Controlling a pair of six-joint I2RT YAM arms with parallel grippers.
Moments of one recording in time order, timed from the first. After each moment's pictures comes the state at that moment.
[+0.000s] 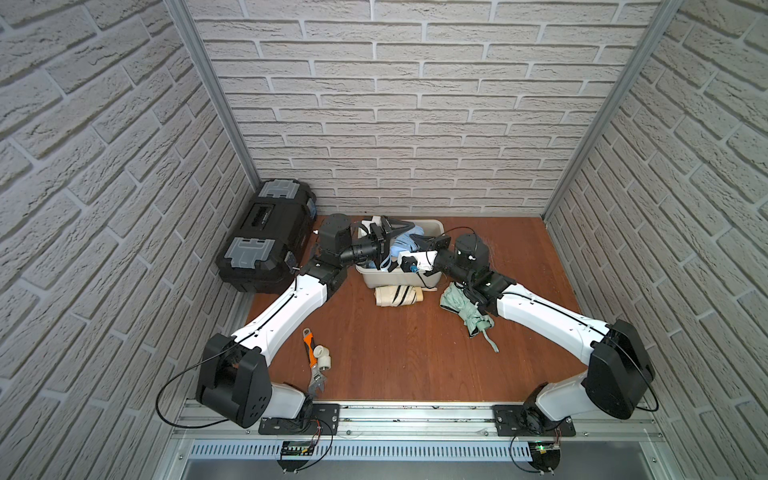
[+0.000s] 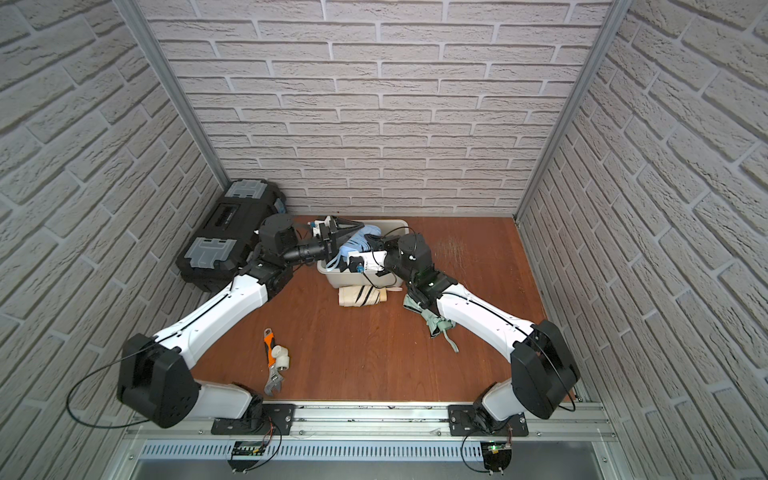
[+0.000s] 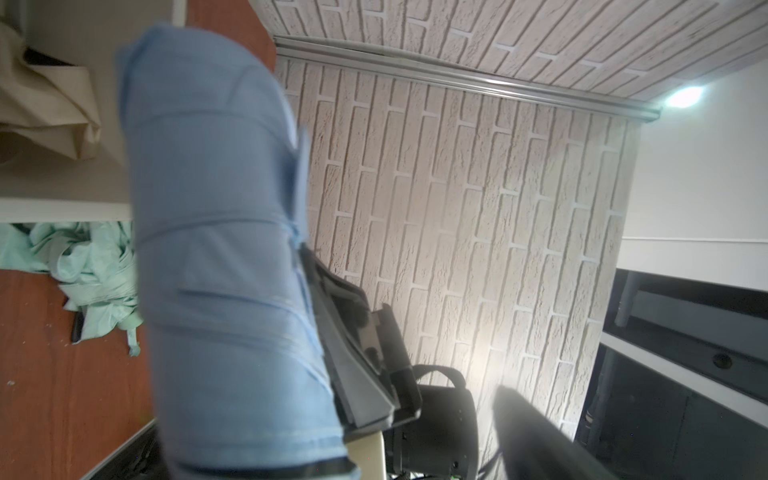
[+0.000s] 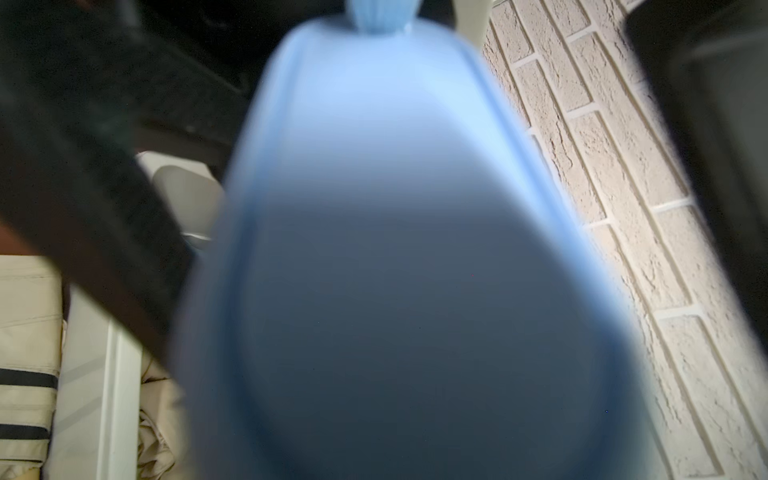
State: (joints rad) left arm -0.43 1.37 1.10 0.20 0.79 -1.61; right arm 0.61 1.48 1.08 0.21 -0.07 -1.14
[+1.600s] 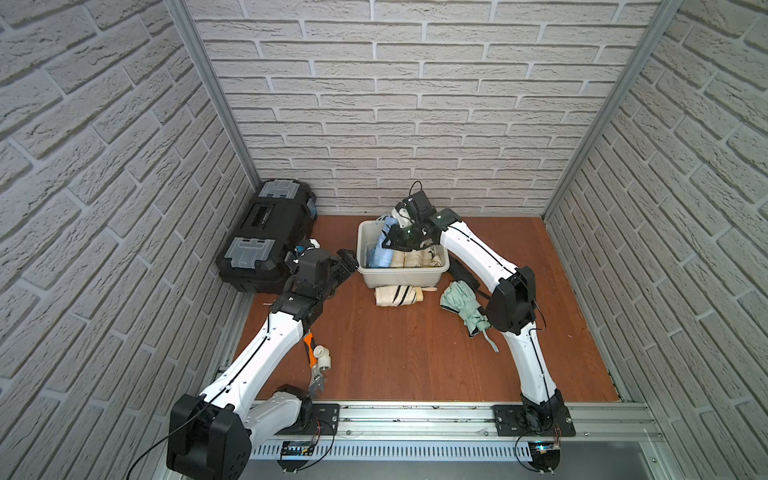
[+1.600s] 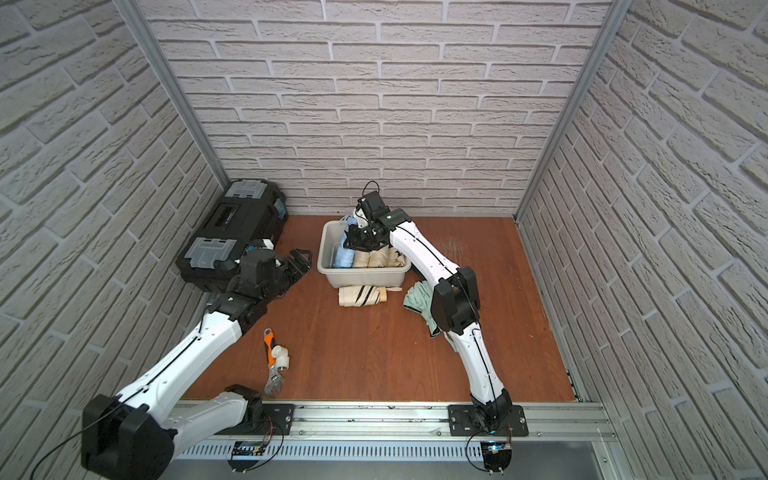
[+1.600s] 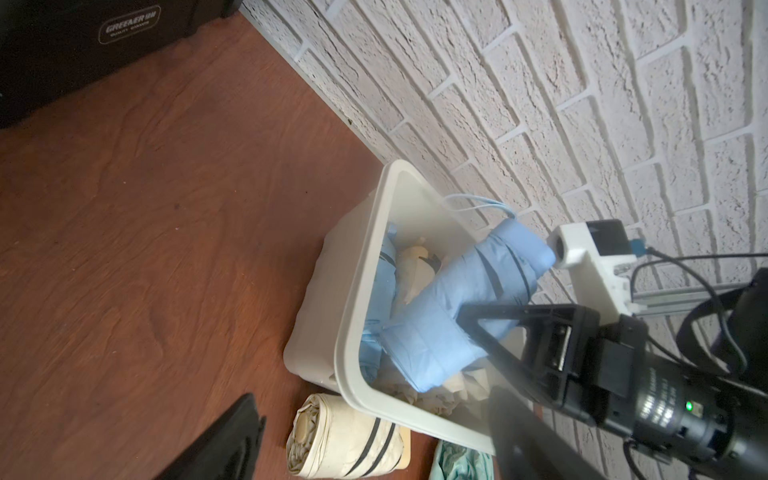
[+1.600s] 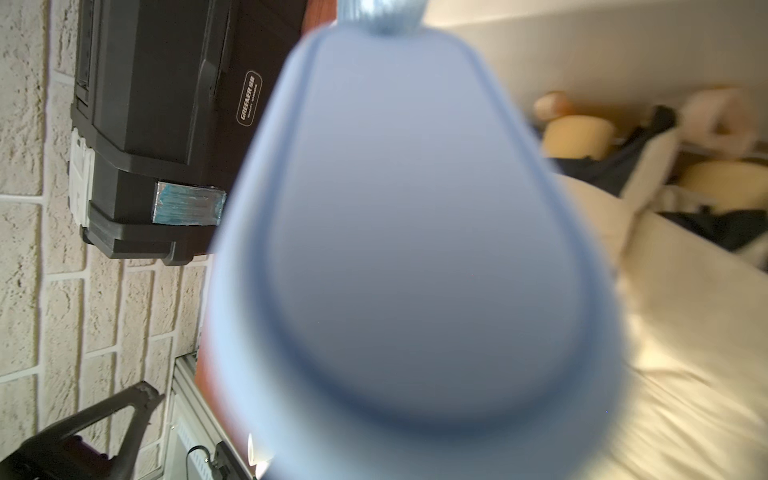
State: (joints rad) left arm -0.32 1.10 0.82 -0.21 -0.04 -0.90; right arm 0.53 2.34 2.34 -0.93 -0.40 0.54
